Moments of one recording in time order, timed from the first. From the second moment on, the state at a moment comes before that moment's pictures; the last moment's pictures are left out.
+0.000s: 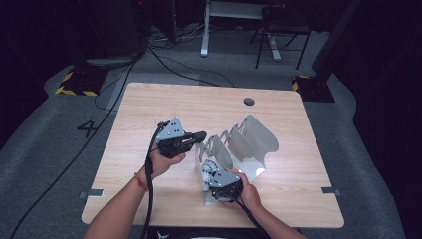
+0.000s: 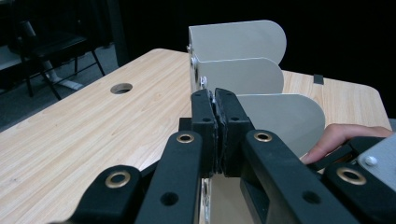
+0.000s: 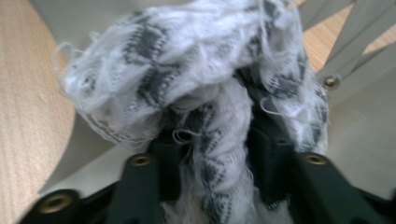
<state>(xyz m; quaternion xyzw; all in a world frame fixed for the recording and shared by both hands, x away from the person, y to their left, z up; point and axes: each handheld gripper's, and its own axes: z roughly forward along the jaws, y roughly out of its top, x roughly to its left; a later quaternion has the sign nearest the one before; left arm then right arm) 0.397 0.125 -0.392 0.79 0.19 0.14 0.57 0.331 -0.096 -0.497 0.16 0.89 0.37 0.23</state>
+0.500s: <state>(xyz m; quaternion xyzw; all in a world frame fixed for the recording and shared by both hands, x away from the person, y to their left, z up) 0.397 0.124 -0.392 0.79 0.19 0.14 0.57 0.336 -0.104 -0.500 0.17 0.89 0.39 0.17</state>
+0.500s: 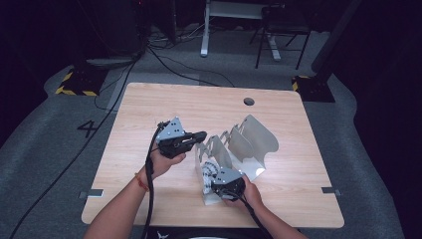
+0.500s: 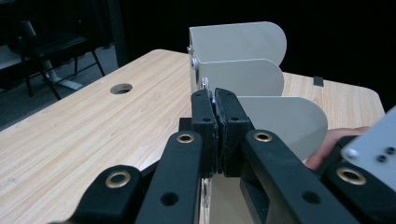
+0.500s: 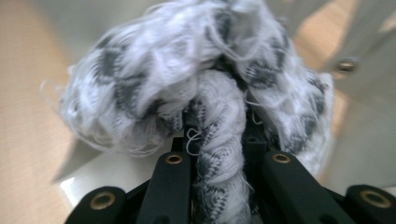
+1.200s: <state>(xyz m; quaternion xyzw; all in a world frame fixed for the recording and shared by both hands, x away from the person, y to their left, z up) 0.396 0.123 -0.393 0.79 0.19 0.14 0.57 0.333 -0.087 -0.498 0.17 0.89 0.36 0.23</state>
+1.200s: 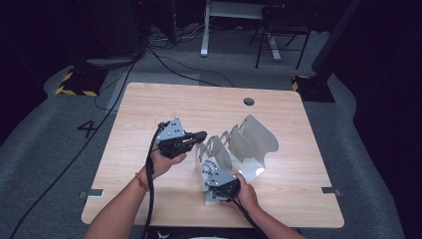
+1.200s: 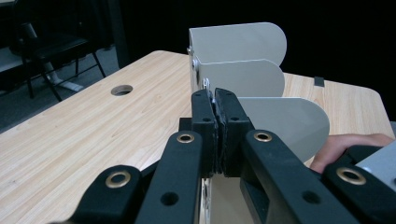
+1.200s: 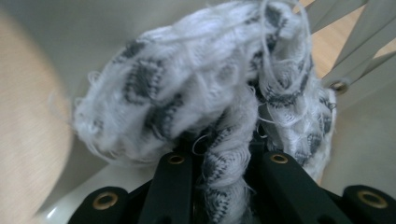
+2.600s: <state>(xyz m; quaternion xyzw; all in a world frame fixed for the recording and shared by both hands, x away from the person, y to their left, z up) 0.398 0.122 -0.394 0.79 0.19 0.15 0.57 0.324 -0.091 -0.458 0.09 0.87 0.41 0.25</state>
